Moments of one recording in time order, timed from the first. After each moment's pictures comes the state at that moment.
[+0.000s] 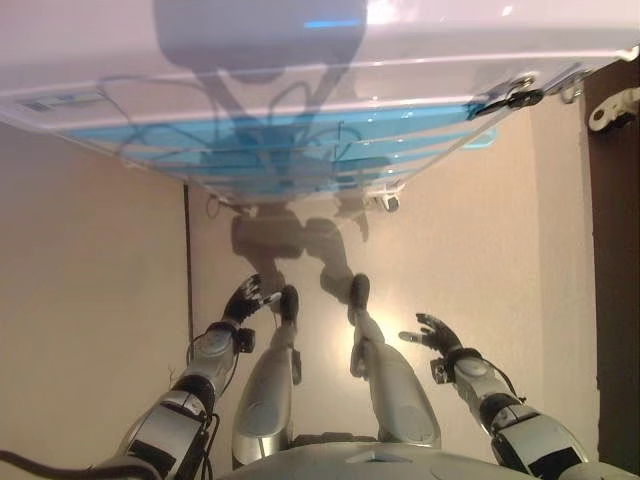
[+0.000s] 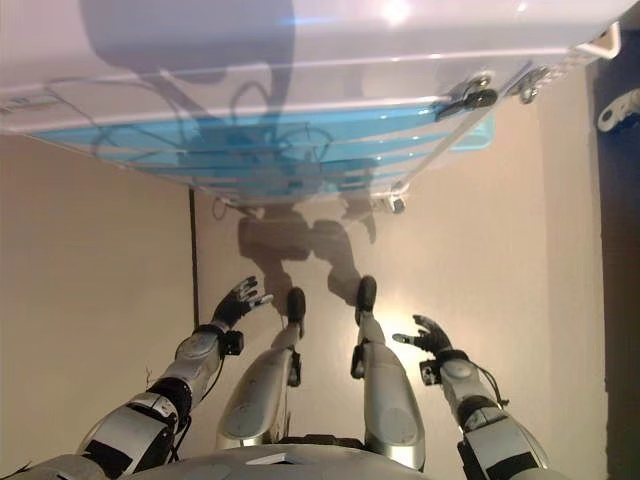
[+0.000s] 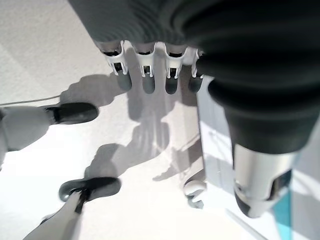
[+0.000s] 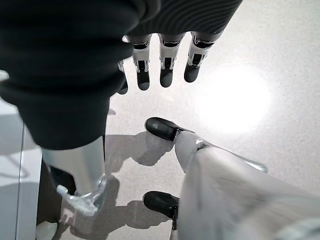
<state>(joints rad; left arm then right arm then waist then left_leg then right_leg) -0.36 0.26 -0.30 1.12 -0.40 -0.34 -0.05 -0.33 -0.29 0.28 1.23 0.26 -0.24 0.05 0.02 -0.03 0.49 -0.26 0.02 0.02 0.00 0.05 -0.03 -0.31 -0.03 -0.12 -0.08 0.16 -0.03</state>
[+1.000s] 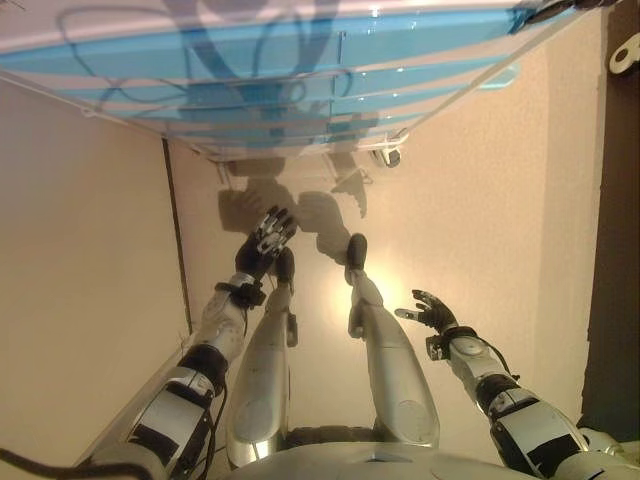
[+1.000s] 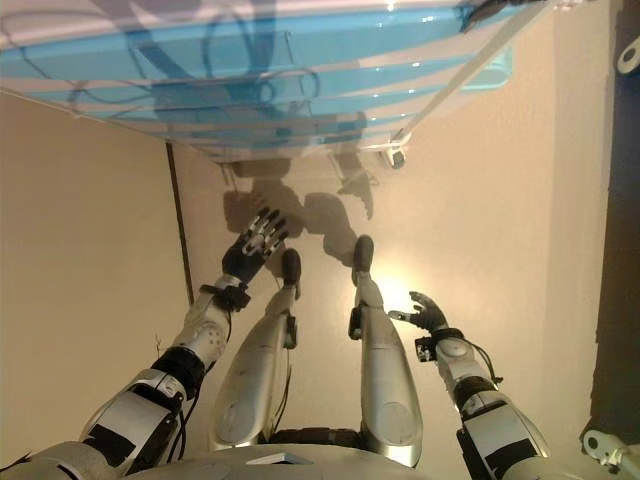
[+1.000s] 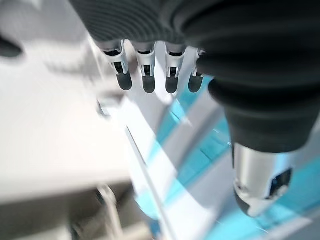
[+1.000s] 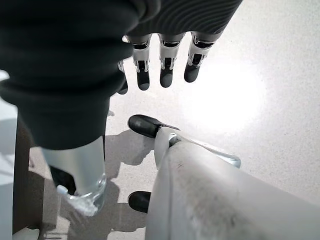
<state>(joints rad) -0.41 0.26 -0.34 0.80 -1.19 -0.37 -0.64 -0.35 -0.32 0.29 1.15 0.29 -0.20 0.03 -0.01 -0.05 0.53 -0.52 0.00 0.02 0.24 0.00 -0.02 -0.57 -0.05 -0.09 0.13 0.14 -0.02</state>
